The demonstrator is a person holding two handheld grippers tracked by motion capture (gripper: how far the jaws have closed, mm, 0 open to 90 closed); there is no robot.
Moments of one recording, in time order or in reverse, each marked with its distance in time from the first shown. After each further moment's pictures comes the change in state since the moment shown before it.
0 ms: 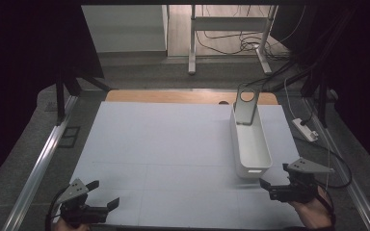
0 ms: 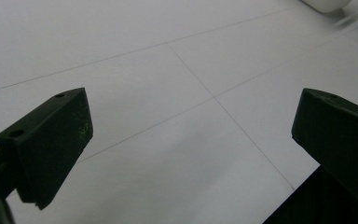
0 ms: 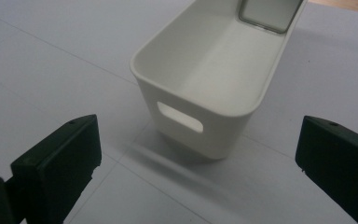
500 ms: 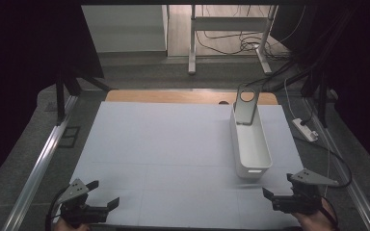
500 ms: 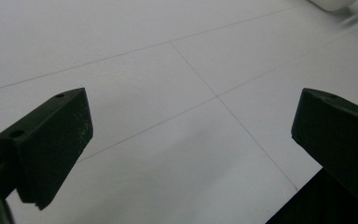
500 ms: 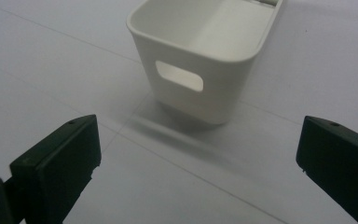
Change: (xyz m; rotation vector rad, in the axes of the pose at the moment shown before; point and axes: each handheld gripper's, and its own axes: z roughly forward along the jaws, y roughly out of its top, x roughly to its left) left arm -0.001 0.000 0.000 0.006 0.018 -0.001; right arm 0.005 -0.026 -0.009 0.022 -0.023 0.037
